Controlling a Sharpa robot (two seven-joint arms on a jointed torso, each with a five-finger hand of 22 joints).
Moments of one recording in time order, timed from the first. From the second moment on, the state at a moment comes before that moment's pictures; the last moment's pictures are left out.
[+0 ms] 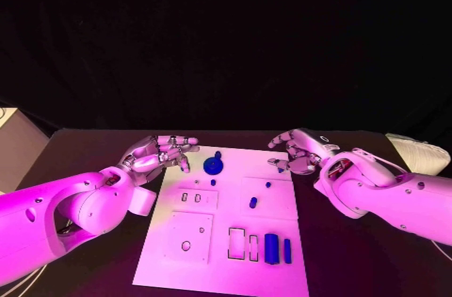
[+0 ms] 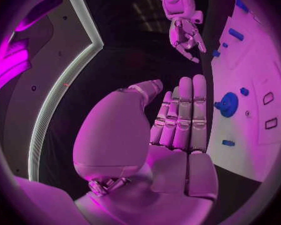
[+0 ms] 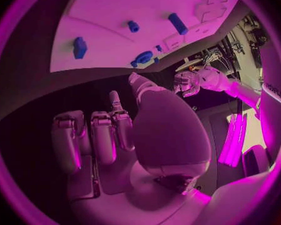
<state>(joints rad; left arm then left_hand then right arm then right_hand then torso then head) 1.23 -0.98 -0.05 1.68 -0.03 -0.15 0.37 1.43 -0.19 0.52 0.15 0.22 0.88 0.22 0.19 0.15 1.08 0.16 0.07 0.07 1.04 0.08 0.84 0.55 0.18 0.93 0.17 0.92 0.54 1.30 -0.98 -0.15 1.64 -1.38 -0.60 -0.12 1.37 -0.21 0.28 0.24 0.19 0.91 0.16 0.14 0.29 1.47 0.09 1.47 1.31 1.47 0.01 1.55 1.31 0.01 1.47 0.11 1.57 1.31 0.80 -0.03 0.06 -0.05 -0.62</state>
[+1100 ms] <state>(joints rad) 1.23 -0.97 -0.05 1.66 -0.03 -0.15 0.37 1.43 -0.19 0.52 0.15 0.22 0.88 0.22 0.19 0.15 1.08 0.16 0.07 0.07 1.04 0.08 0.84 0.55 0.18 0.93 0.17 0.92 0.54 1.24 -0.95 -0.16 1.48 -1.27 -0.54 0.00 1.45 -0.20 0.22 0.25 0.18 0.89 0.18 0.12 0.28 1.46 0.09 1.45 1.31 1.46 0.01 1.55 1.31 0.01 1.47 0.11 1.57 1.31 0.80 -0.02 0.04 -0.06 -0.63</state>
